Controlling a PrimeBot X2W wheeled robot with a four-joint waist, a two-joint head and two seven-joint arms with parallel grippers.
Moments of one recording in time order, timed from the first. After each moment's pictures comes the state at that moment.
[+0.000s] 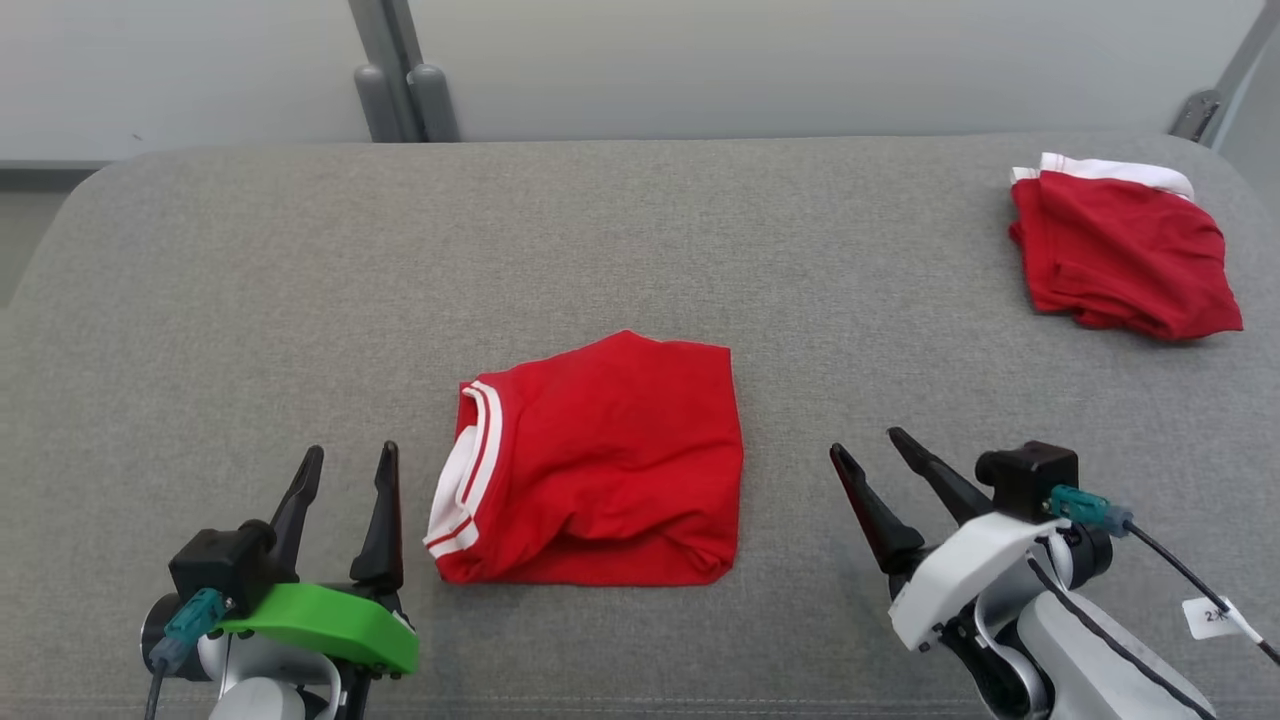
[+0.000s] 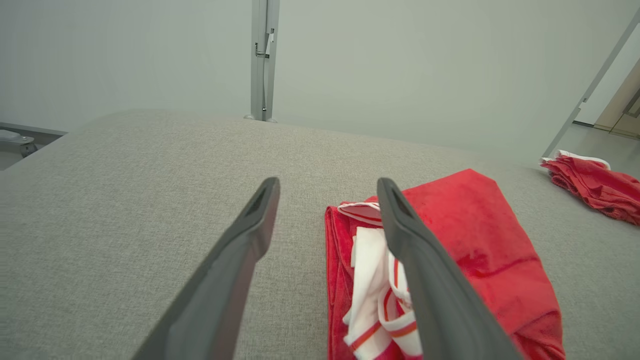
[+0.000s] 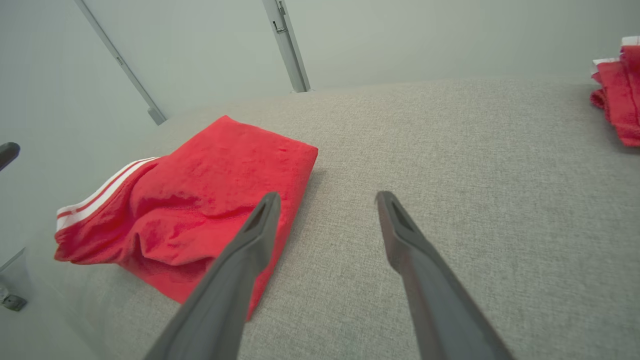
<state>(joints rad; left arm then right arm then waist) -0.07 0.05 -0.14 0.25 -0.37 -0.12 -0.25 -0.15 -0.25 0.57 0.32 0.57 0.02 -0.20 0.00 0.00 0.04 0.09</state>
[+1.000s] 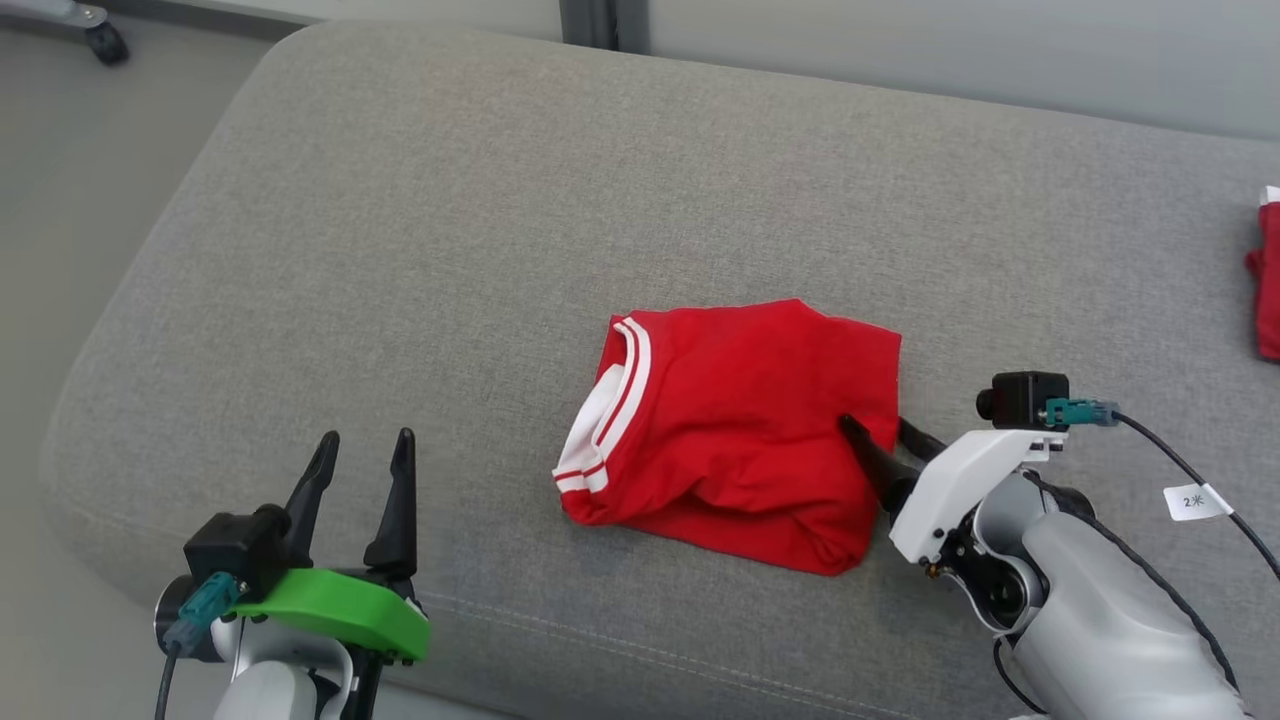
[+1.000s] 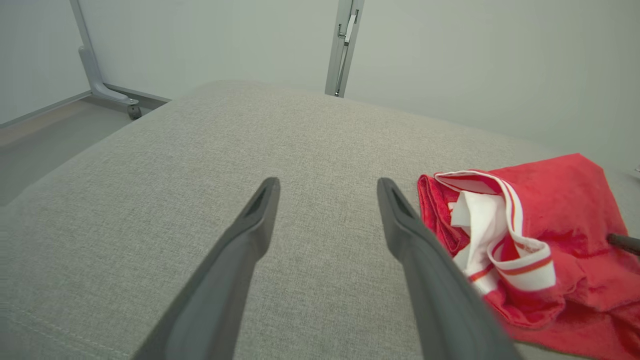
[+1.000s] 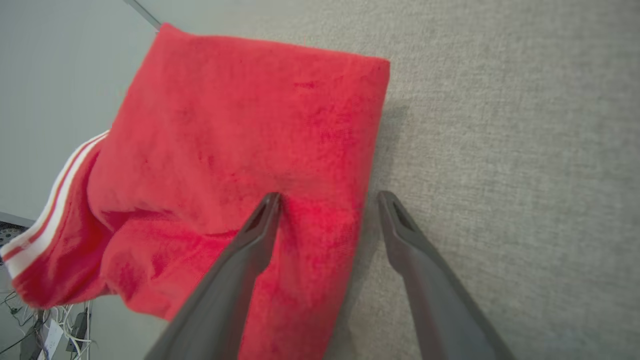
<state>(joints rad) -0.09 0.05 -0.17 0.26 -0.37 -0.12 -0.25 -0.38 -0.17 0.51 0.67 0.78 0.10 0.02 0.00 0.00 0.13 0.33</state>
